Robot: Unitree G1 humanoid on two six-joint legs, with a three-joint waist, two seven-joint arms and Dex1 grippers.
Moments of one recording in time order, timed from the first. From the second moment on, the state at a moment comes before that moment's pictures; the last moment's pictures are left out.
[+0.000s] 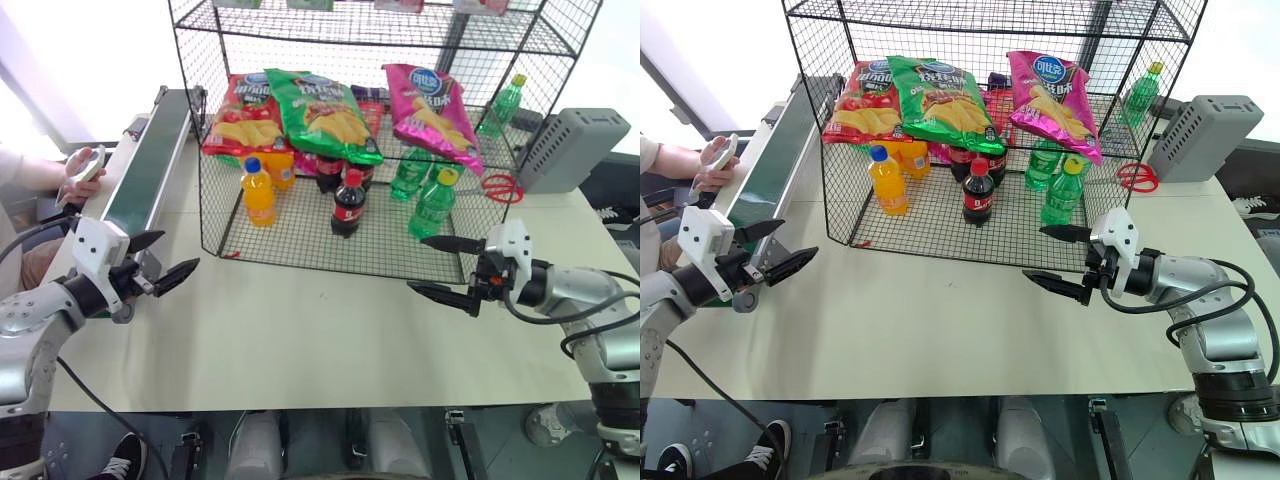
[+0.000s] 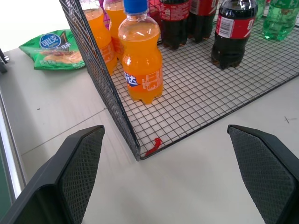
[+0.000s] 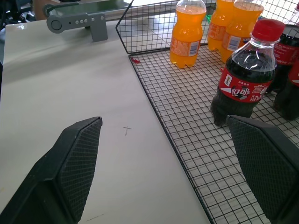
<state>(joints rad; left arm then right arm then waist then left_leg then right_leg) -0.03 0.77 0.37 -0.16 -0.49 0.37 -0.83 -0.20 -0.76 -0.13 -0.11 0.51 0.26 1.13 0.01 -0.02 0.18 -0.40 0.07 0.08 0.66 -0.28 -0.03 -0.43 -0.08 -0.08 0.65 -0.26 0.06</state>
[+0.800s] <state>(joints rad) -0.04 0.77 0.37 -0.16 -0.47 0.34 -0.85 -0.20 -0.76 -0.12 -0.10 0.47 0.22 1.13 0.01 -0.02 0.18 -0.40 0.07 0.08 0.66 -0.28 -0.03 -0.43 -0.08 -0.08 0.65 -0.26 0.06</state>
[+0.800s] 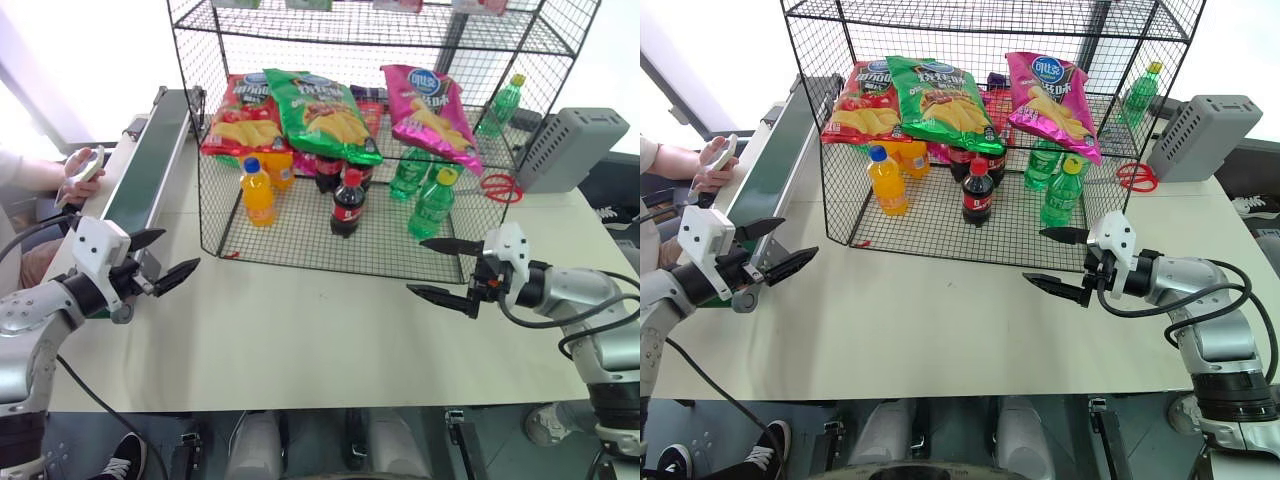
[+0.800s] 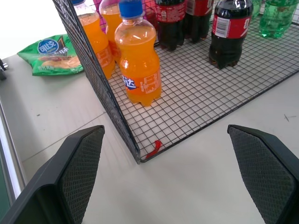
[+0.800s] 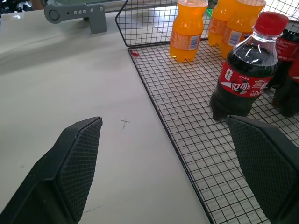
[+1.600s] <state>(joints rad) -0.04 0.77 0.37 -0.14 -0.46 0.33 -0.86 -0.20 -0.75 -0.10 -0.08 0.45 0.20 1.14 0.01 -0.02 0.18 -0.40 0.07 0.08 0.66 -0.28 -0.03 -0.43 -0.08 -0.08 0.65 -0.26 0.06</state>
